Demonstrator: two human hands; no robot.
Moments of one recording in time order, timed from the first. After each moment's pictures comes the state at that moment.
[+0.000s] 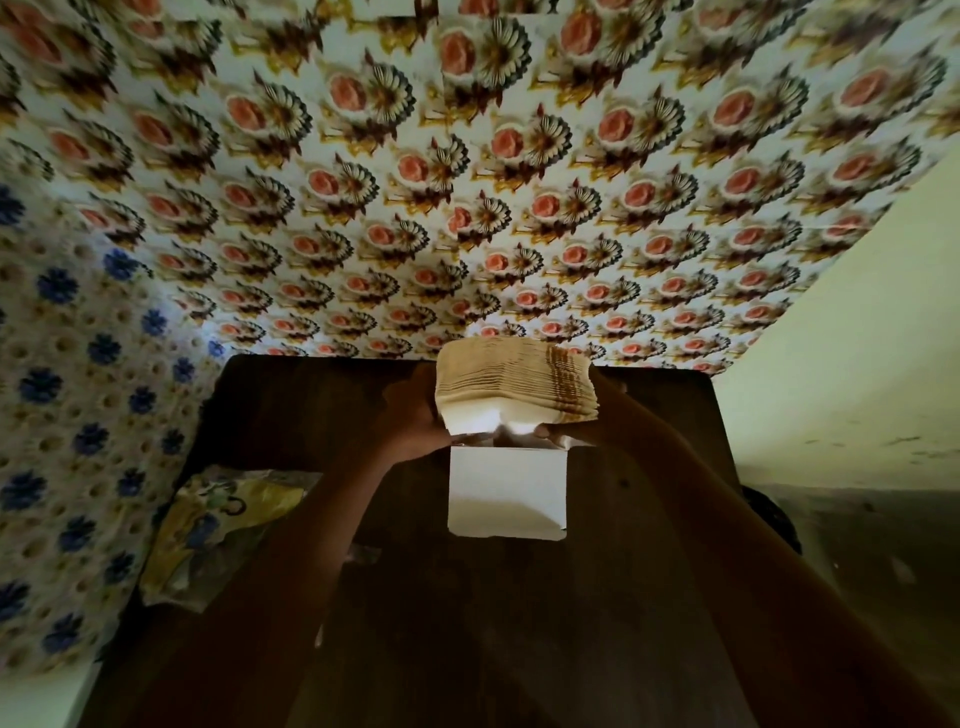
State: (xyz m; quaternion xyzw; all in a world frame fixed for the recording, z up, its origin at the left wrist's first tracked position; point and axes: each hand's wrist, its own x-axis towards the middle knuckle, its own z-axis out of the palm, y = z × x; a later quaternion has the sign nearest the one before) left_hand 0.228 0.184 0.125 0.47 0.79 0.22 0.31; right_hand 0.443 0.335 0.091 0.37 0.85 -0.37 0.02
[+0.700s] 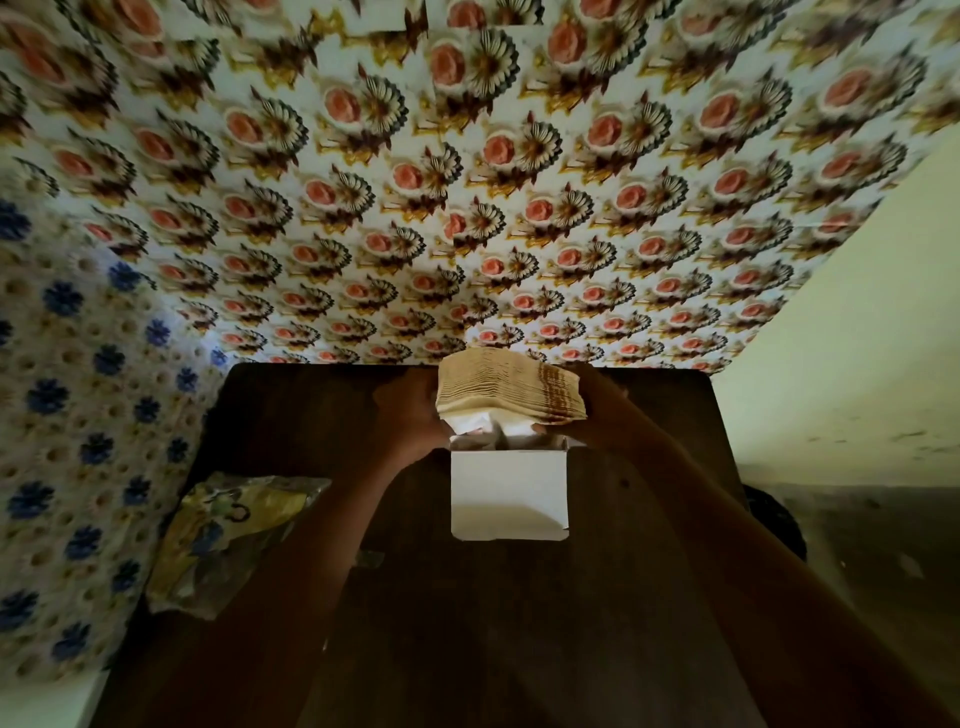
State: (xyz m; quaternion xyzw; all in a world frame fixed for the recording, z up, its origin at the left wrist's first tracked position) left_hand 0.234 0.184 0.128 0.45 0.83 0.24 0.23; right_hand 0.454 0.341 0.059 0.39 0.82 -0.41 -0.04
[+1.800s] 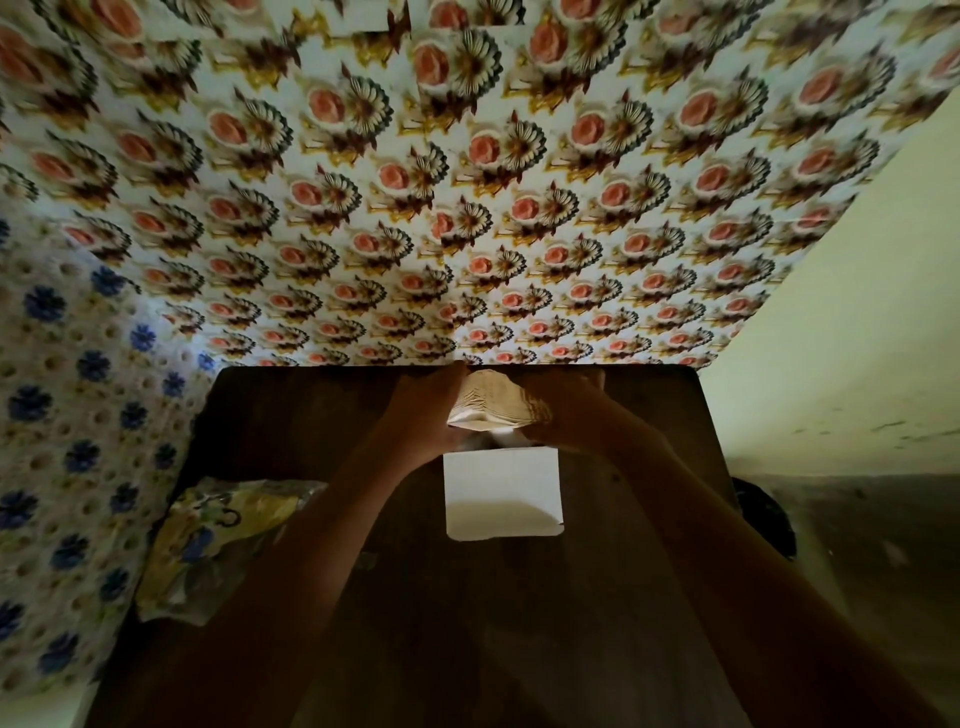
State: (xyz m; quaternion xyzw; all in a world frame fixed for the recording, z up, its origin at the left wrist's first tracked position) left_hand 0.238 0.196 0.115 0.64 0.76 0.09 0.13; right_hand 0.433 0.307 0.123 0.32 0.92 -0.20 0.03
